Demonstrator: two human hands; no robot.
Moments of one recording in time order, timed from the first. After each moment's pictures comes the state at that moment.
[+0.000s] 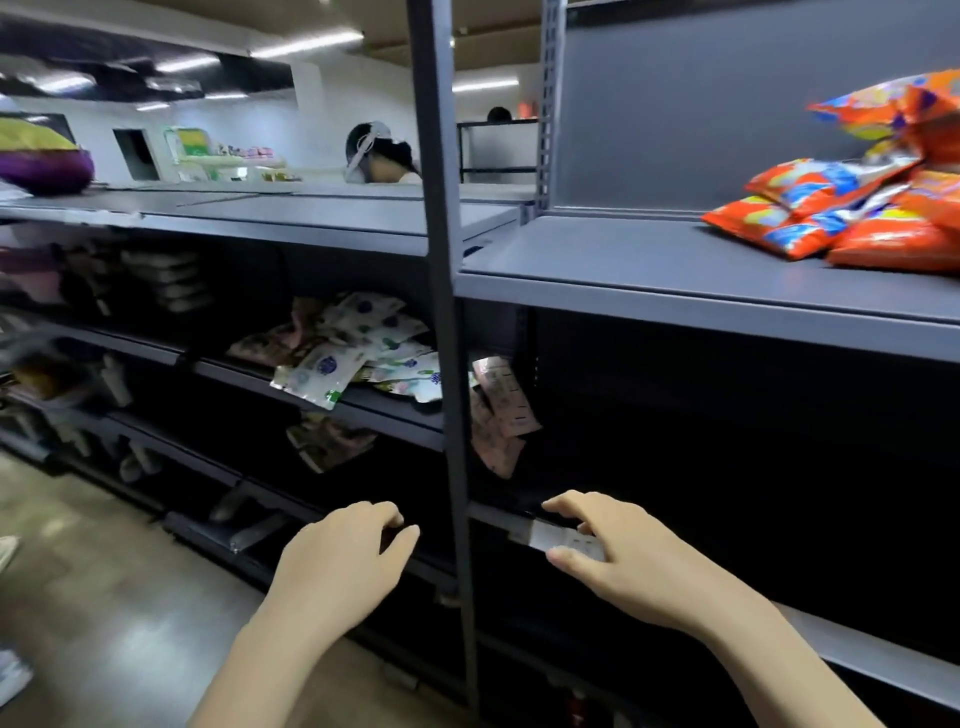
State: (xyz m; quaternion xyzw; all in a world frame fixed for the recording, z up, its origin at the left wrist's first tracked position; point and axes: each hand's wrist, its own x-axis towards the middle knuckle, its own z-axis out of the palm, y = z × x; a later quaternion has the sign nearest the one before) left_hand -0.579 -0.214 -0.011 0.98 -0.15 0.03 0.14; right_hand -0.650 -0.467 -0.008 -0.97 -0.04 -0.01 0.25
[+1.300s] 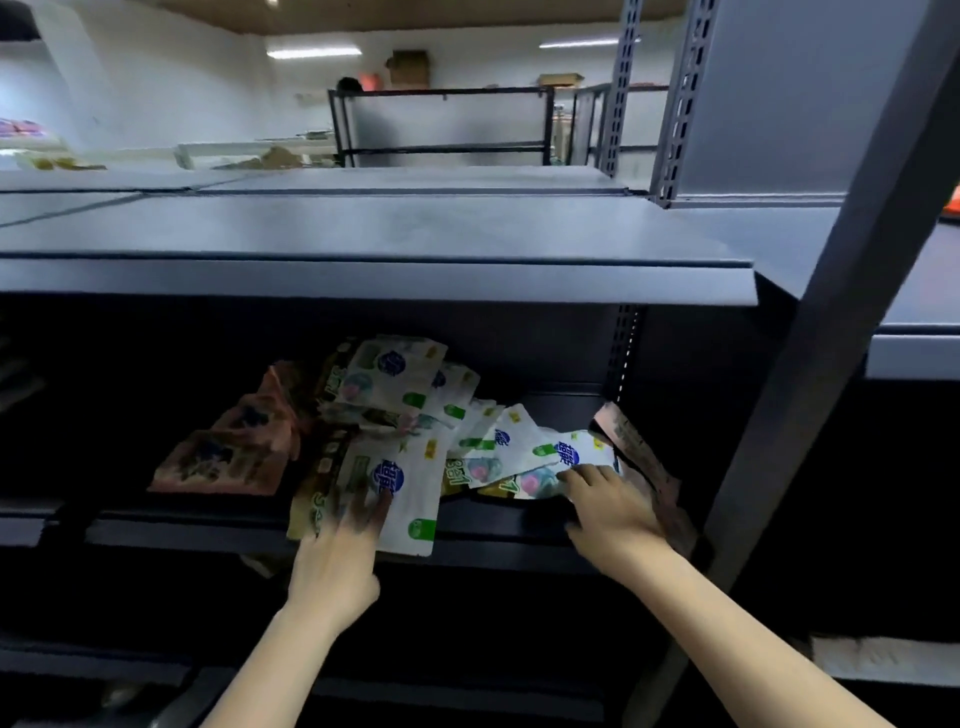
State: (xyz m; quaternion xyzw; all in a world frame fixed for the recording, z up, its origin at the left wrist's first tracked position) left_hand -0.088 -0.057 -0.112 0.94 -0.33 0.03 -0.01; right_hand -0.240 -0.305 -0.093 -0.97 0.24 -0.04 0.02
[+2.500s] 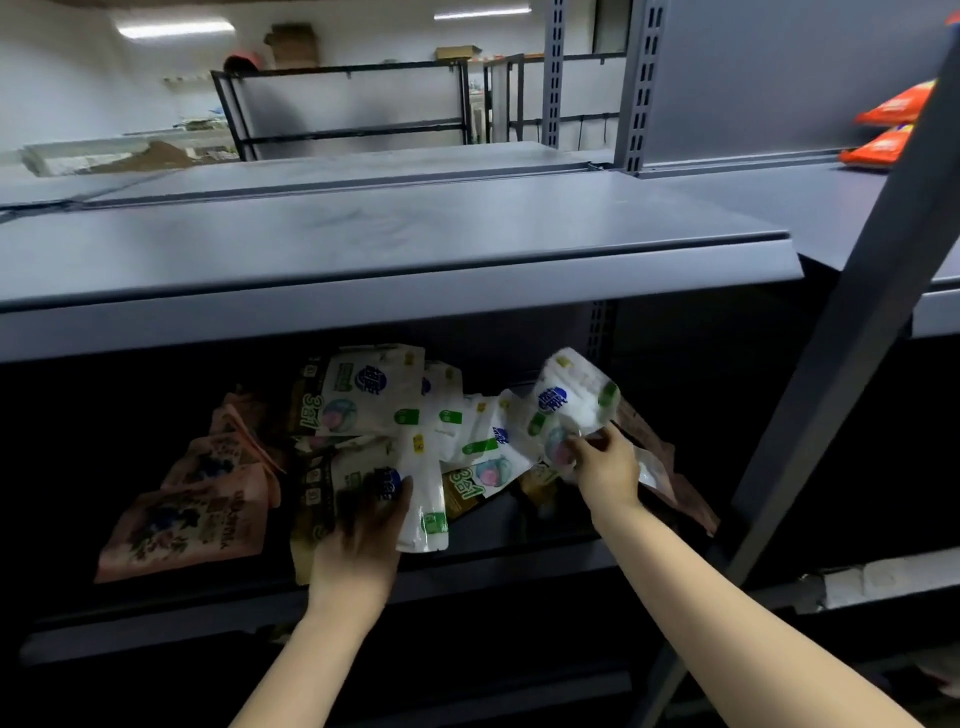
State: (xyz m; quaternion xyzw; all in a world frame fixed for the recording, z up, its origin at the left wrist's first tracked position) left_hand -0.020 -0.074 -0.130 0.87 -0.47 0.14 0.04; right_hand -0.172 -0.289 -0.090 -0.56 0.45 -0.40 0.56
